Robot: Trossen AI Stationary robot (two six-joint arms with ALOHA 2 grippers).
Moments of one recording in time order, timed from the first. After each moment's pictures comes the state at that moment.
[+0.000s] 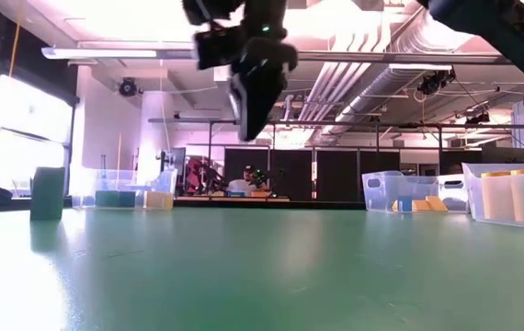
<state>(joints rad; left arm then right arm) -1.03 1.74 0.97 -0.54 -0.98 -0.95 0.00 2.37 2.35 -1.39 0.07 -0.25</state>
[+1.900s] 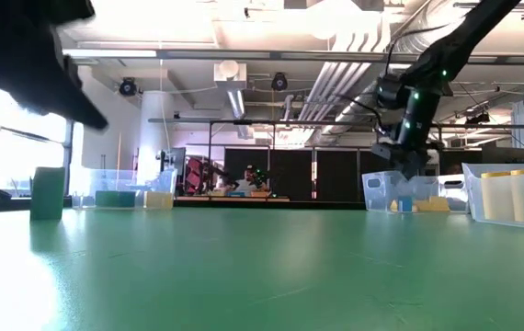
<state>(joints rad) -0.71 1.42 0.65 -0.15 -0.71 -0.78 -0.93 1.49 0.87 -0.45 0.21 0.03</state>
